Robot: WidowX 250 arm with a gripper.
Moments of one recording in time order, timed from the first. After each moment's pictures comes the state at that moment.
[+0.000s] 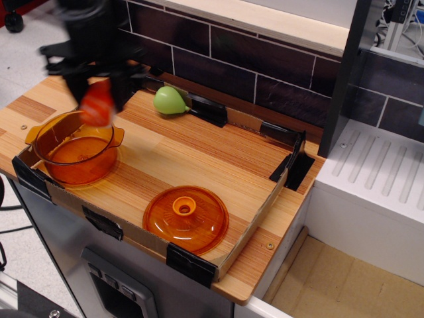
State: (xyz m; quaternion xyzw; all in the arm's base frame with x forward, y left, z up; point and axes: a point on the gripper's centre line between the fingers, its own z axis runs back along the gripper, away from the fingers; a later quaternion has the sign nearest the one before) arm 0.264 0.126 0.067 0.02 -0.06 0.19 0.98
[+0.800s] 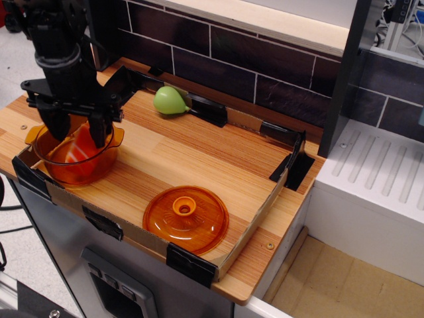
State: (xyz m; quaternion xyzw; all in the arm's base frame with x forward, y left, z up) arm 0.243 0.143 0.038 0.04 -0.06 0.16 0.98
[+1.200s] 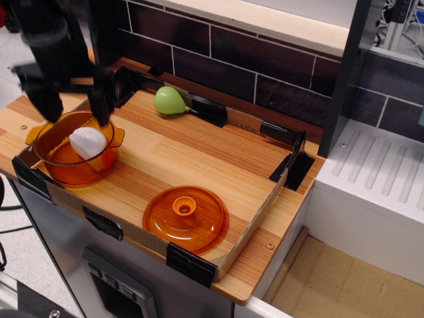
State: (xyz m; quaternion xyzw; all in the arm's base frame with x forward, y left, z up) arm 0.249 0.142 0.082 -0.01 -0.09 0.20 0.98
